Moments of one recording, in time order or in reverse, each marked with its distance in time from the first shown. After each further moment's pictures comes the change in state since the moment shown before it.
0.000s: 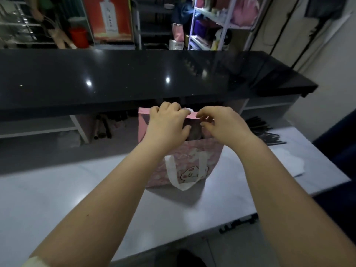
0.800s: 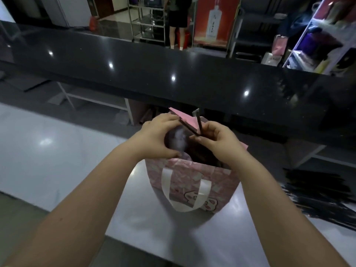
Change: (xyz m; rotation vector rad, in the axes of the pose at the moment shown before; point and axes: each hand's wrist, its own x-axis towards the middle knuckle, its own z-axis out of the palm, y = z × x) left_hand -0.027 -0.032 0.006 -0.189 -0.145 -0.404; right_hand 0.072 0.025 0.057 0.870 -0.484 -0.247
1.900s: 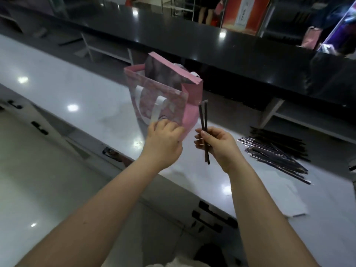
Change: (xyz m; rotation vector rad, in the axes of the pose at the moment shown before) left_hand -0.145 0.234 0.176 0.347 0.333 -0.259; right_hand -0.225 0.103 -0.083 0.483 -0.087 0.172
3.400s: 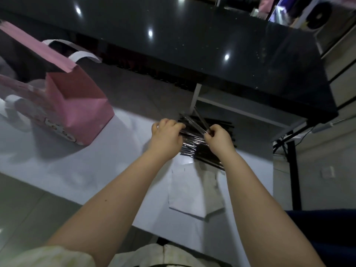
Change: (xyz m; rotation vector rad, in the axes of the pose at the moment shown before) left_hand 0.142 0.226 0.168 -0.223 -0.276 -0.047; right_hand 0.044 0.022 -0.301 -0.895 0.403 0.207
